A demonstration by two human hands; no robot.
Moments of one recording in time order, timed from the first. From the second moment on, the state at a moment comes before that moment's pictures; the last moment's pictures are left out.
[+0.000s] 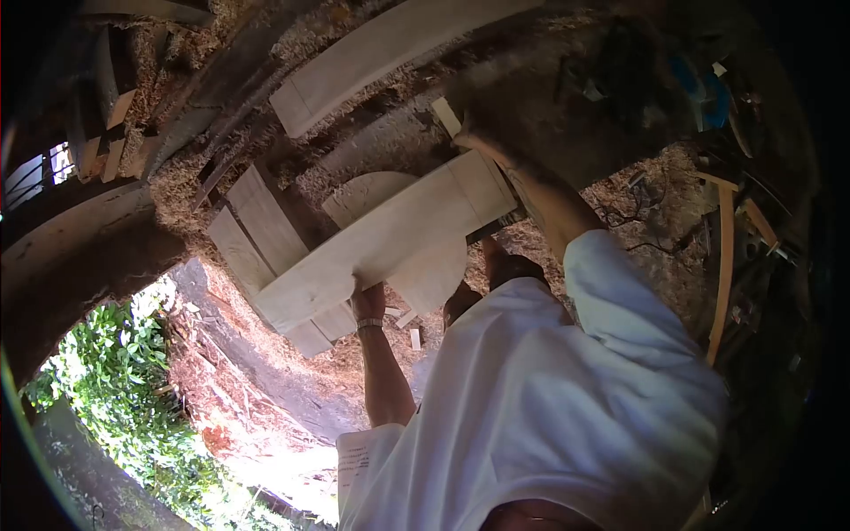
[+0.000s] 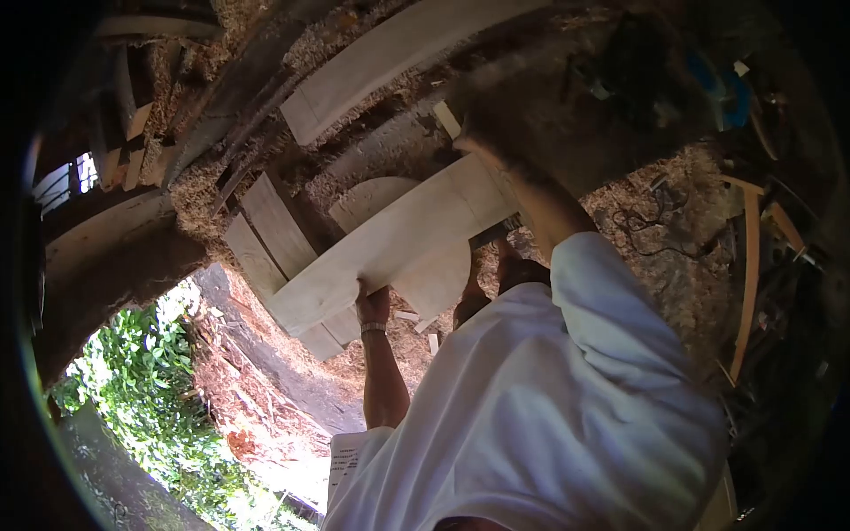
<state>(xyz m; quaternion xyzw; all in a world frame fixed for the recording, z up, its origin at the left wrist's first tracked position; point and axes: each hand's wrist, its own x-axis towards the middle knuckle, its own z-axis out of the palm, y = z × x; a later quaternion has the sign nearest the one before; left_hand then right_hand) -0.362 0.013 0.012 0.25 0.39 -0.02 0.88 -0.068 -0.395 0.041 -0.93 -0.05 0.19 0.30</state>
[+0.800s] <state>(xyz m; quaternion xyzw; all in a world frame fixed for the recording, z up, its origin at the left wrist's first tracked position) -0.369 0.006 -0.033 0.44 0.53 -0.06 0.72 -0.088 -0.551 -0.037 -0.89 0.11 0.04 0.45</state>
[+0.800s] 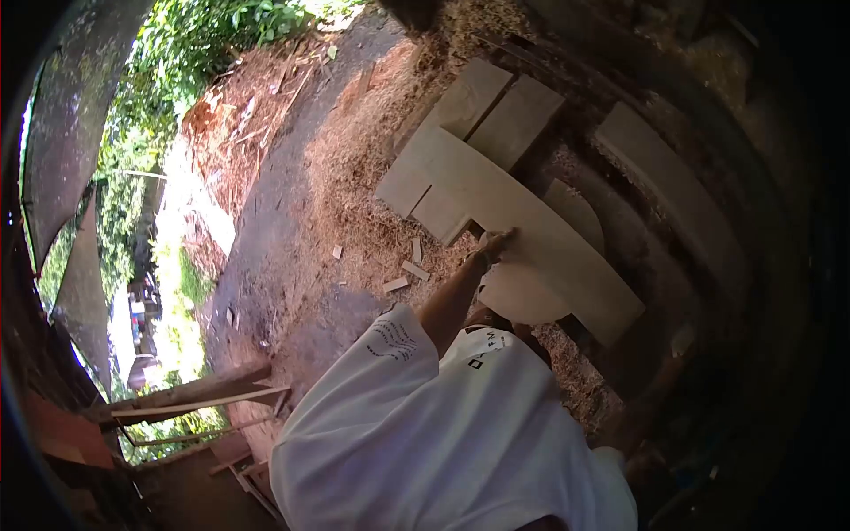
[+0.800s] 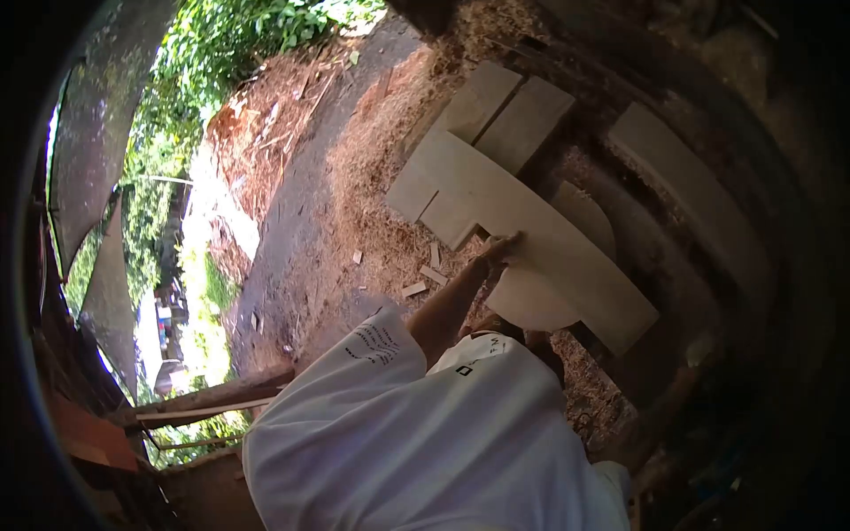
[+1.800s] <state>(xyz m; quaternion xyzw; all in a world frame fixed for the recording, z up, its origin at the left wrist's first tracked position) -0.460 0.013 0.082 0.75 0.29 -0.40 0.45 -0.153 -0.705 -0.007 -0.93 -0.15 0.13 -0.32</state>
